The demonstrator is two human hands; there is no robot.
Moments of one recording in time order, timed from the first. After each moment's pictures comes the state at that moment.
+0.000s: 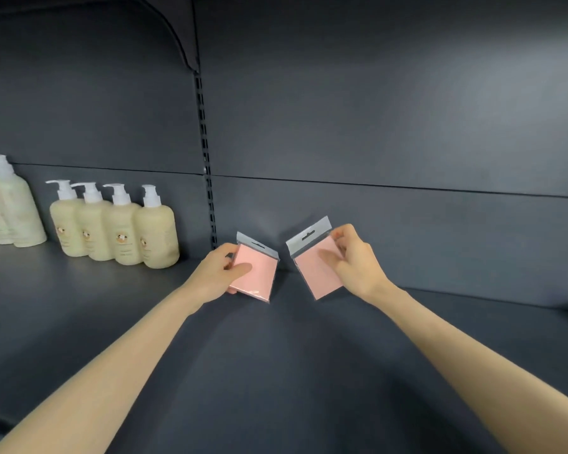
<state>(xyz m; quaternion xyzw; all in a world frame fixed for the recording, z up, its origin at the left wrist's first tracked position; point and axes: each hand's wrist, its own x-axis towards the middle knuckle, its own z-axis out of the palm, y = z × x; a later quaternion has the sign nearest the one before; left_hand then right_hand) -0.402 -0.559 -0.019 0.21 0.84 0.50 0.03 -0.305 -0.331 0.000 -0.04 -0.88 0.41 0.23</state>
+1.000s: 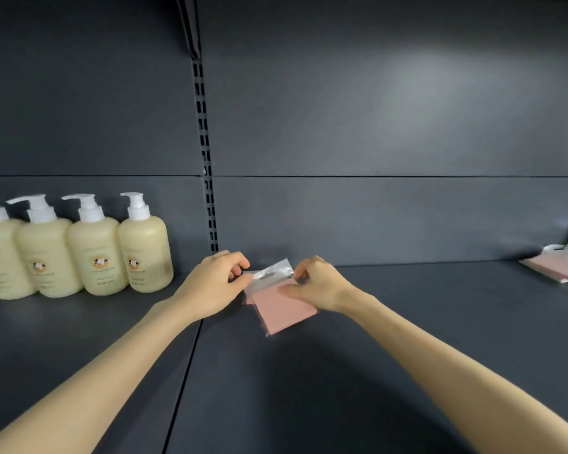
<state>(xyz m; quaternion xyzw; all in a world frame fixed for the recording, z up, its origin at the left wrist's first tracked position) -0.468 -0.618 -0.019 0.44 0.85 0.27 -0.06 -0.351 -0.445 -0.025 -0.19 -0.93 0.30 0.12</state>
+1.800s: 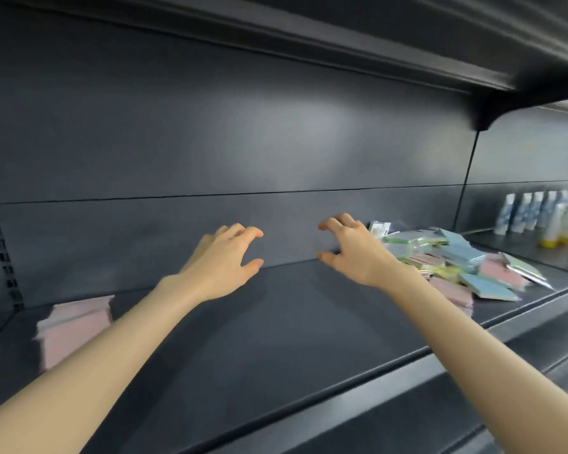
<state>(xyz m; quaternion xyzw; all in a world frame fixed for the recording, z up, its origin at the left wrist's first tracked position) -0.254 -0.444 0.053 0.61 0.75 0.19 -0.14 -0.073 -0.300 0.063 -0.31 -0.92 0.01 0.24</state>
